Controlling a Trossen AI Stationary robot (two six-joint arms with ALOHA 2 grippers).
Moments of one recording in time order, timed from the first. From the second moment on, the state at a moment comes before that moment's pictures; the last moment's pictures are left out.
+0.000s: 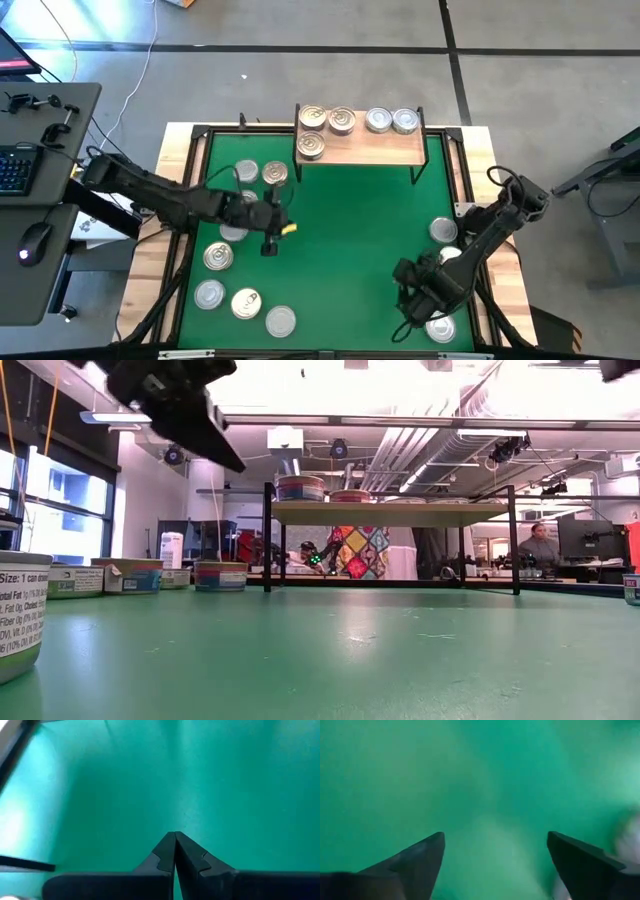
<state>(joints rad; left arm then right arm) -0.23 1.29 0.78 -0.24 -0.30 -0.06 0.80 1.66 1.20 -1.16 0.19 1.35</state>
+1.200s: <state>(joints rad) -0.36 1.29 0.47 0.42 -0.57 -0.21 0.64 1.66 1.14 -1.00 0.43 1.06</state>
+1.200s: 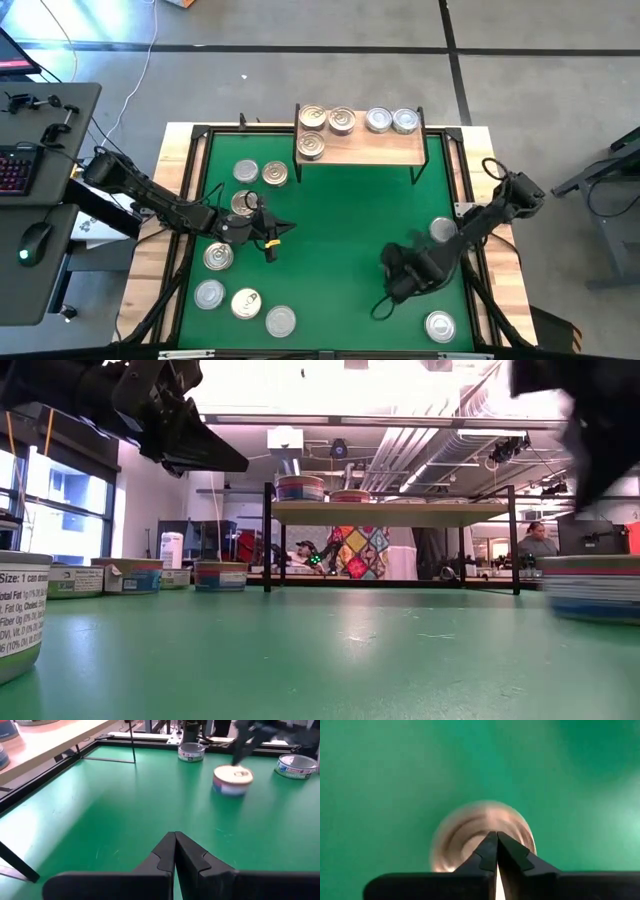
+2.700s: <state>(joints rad) -0.22 1.82 0.72 0.70 0.02 -0.26 0.68 1.67 0.51 0.37 0.78 0.68</state>
